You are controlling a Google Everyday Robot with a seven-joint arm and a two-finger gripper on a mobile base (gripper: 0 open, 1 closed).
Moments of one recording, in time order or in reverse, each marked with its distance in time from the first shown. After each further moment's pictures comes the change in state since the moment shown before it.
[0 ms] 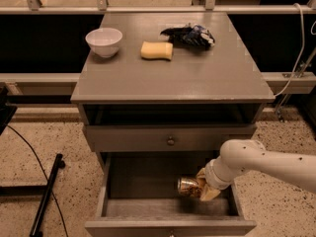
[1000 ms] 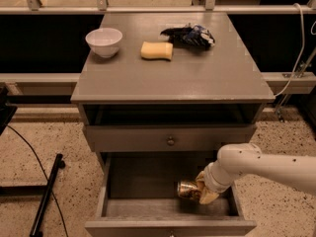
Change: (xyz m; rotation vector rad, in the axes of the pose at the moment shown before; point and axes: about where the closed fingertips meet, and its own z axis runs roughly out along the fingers) arm 0.004 0.008 0.018 -0.006 0.021 0.018
